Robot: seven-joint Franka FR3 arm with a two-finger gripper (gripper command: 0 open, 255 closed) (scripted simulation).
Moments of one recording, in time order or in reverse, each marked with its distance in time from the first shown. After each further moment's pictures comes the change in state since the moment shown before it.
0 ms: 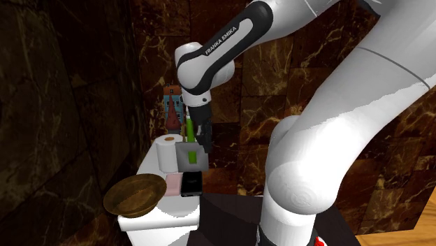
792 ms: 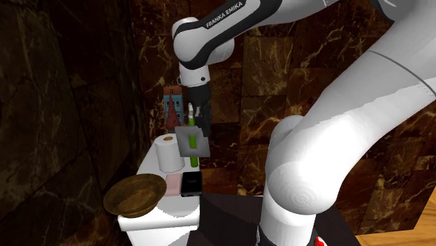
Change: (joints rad) arm 0.005 -0.081 0.057 0.108 0.040 -0.188 -0.012
